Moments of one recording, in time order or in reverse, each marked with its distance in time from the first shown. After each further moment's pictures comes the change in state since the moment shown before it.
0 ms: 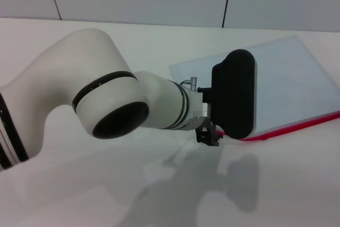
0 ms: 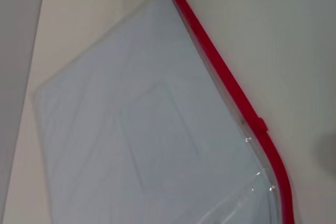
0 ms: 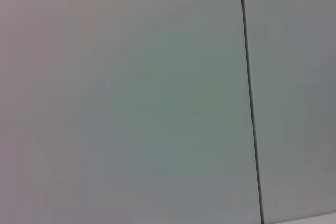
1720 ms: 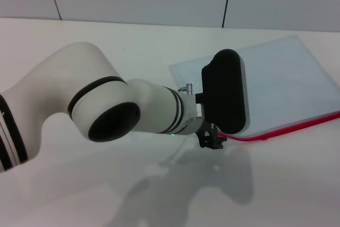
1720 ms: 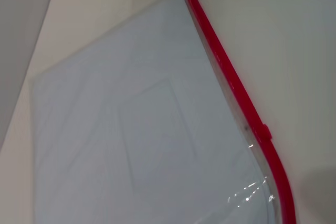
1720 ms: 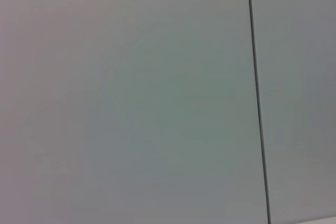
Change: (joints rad) left arm 0.007 0.000 0.001 0.102 -0.110 0.127 -0.004; right arm 0.005 0.002 -0.001 0.000 -0.008 0.000 0.000
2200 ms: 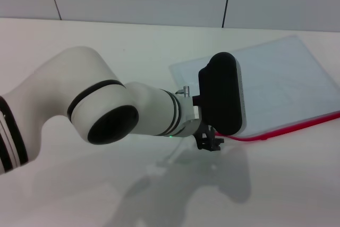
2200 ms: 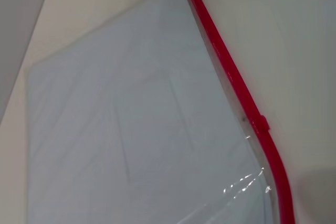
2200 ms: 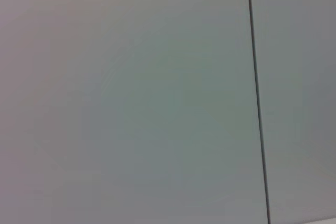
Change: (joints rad) left arm 0.001 -0.001 0.009 0.029 -0.007 0.022 -0.006; right arm 0.003 0.000 0.001 0.000 0.005 0.000 0.000
